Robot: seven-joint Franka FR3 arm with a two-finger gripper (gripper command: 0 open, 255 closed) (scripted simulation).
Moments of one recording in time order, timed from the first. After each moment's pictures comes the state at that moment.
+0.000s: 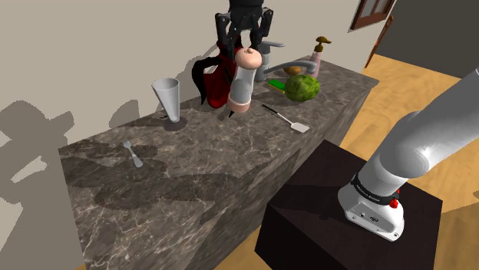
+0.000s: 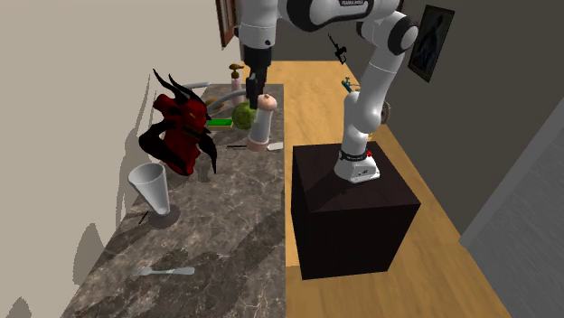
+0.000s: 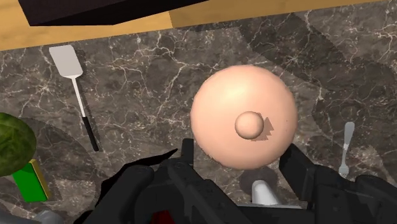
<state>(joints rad) -0.05 -0.26 0.47 -1.75 0.03 1.57 0.68</state>
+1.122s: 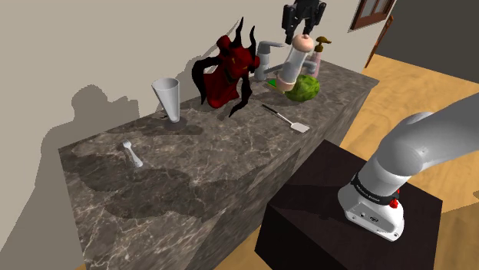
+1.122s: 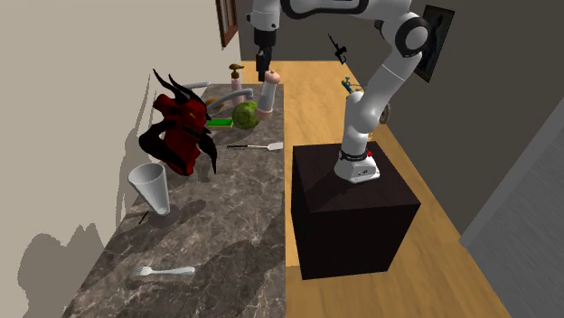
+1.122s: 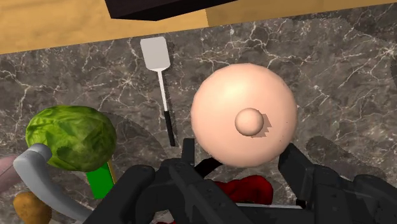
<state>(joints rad) -0.15 -0.50 0.12 -2.00 0.00 1.59 0.24</state>
